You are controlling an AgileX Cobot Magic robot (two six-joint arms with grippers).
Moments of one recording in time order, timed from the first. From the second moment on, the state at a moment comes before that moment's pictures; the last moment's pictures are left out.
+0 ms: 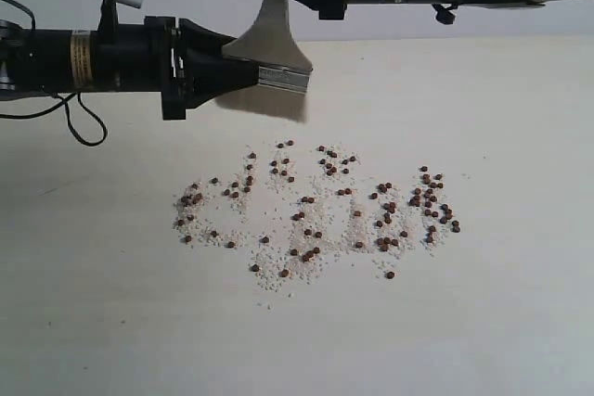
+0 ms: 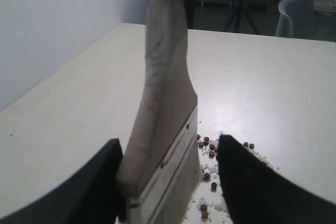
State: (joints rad) left arm -0.19 2.06 -1.17 1.41 -1.21 -0.85; right arm 0.25 2.06 -1.45 1.73 1.22 -2.00
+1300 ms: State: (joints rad) left arm 0.01 2.00 -1.13 1.63 -1.21 -1.44; right arm 0.17 1.49 -1.00 1.73 0.49 -1.89
